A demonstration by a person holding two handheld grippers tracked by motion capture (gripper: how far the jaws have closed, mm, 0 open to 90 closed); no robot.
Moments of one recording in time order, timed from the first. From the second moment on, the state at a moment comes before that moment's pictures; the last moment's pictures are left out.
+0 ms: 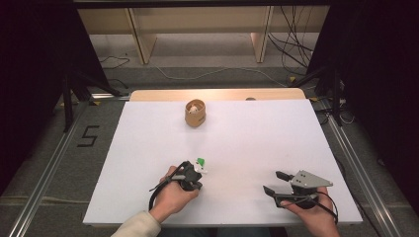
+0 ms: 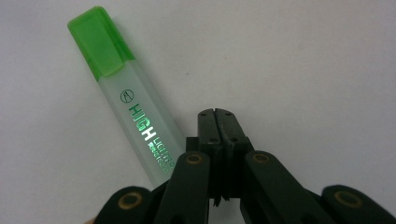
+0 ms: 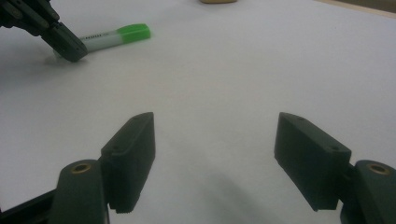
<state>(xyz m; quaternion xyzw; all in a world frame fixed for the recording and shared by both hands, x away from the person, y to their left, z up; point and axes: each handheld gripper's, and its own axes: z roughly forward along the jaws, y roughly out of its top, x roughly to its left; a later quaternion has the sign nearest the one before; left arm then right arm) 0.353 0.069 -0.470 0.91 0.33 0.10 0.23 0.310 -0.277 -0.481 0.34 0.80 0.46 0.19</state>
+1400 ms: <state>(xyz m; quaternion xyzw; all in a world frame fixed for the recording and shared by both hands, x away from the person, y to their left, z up) 0.417 0.071 -0.449 0.88 0.43 0.08 0.20 0.311 -0.279 -0.481 0.34 0.80 0.46 0.19</state>
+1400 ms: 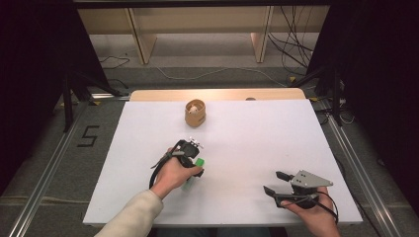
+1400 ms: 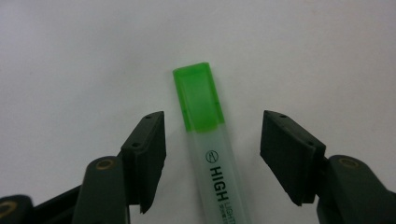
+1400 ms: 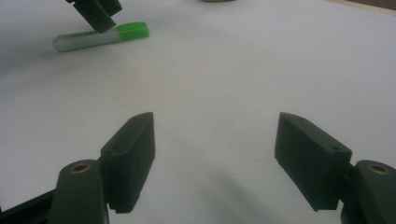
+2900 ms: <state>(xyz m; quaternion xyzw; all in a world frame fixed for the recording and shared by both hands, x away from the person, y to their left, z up) 0.434 0.055 -0.461 0.87 0.47 0.07 0.13 0.311 -0.278 -0.482 0.34 0.80 0.46 0.19</state>
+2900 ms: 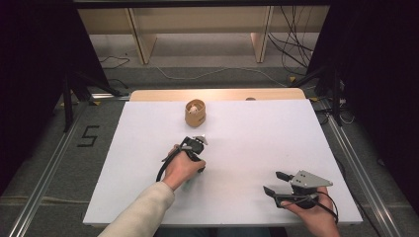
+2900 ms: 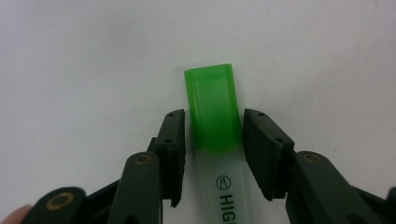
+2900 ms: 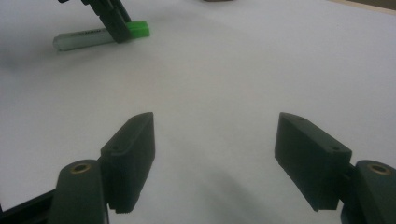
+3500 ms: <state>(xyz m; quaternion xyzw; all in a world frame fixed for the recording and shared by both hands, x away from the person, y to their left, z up) 0.432 0.054 -0.462 0.85 0.50 0.07 0.14 0.311 -0.278 -0.482 0.34 0.80 0.46 0.19</state>
